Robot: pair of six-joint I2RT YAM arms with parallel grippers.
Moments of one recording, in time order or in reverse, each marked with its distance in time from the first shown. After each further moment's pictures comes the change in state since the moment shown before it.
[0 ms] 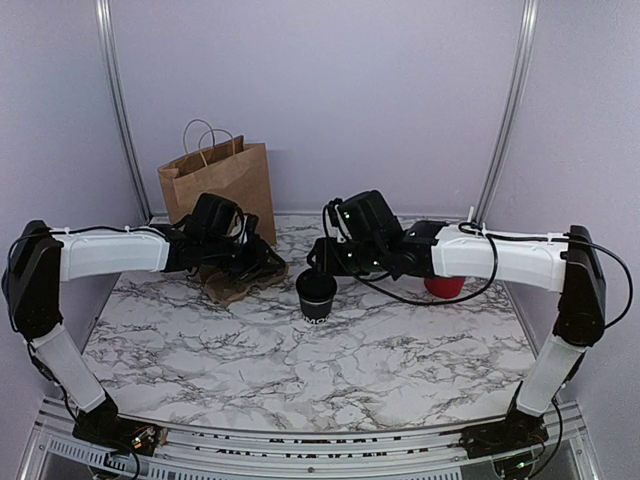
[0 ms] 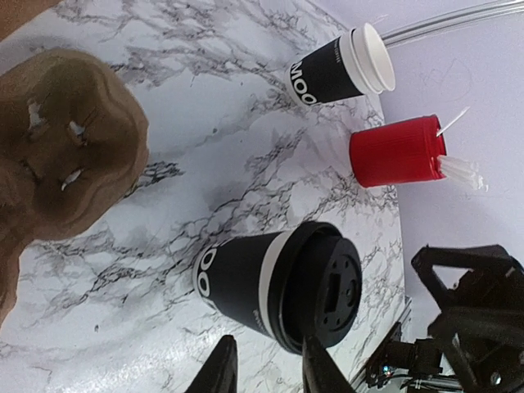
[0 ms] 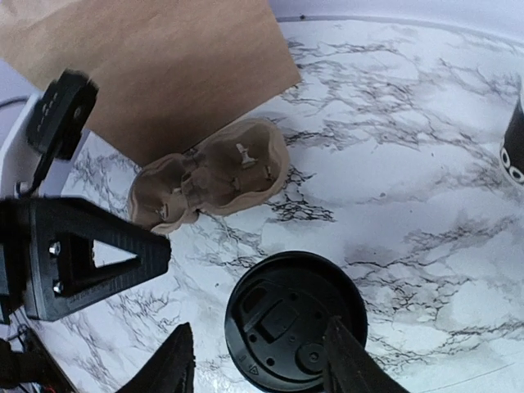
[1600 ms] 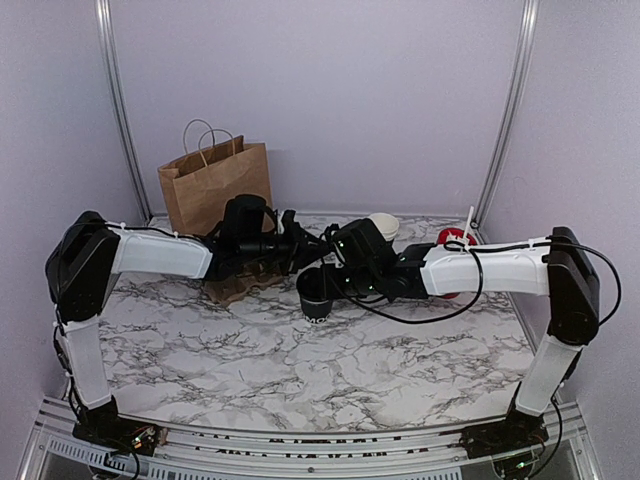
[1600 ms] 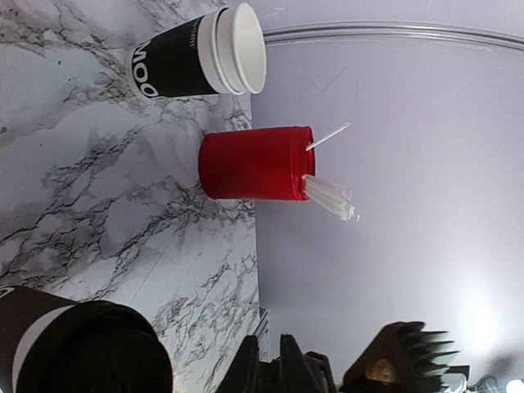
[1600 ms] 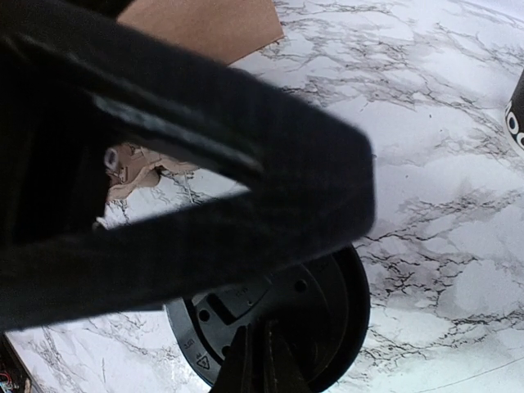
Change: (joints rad) left arm -0.086 0.276 0.146 0.527 0.161 -0.492; right arm 0.042 0.048 -0.096 0.078 0.053 -0.047
